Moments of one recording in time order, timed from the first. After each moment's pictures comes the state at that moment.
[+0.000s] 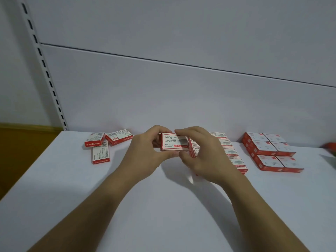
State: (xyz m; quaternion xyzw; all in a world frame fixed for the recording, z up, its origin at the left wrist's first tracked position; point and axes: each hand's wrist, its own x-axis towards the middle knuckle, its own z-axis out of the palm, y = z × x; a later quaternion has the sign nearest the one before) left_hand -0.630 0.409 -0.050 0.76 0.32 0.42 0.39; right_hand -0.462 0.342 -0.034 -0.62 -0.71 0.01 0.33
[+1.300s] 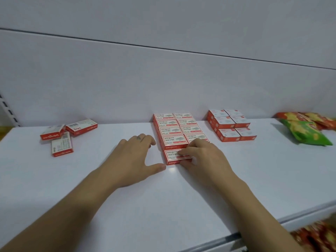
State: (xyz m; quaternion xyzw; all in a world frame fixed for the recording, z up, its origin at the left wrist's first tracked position) left_hand -0.606 0.362 -0.056 0.93 0.33 0.11 0.14; right_hand -0.425 0.254 -0.065 -0.78 -0.60 -0.05 0.14
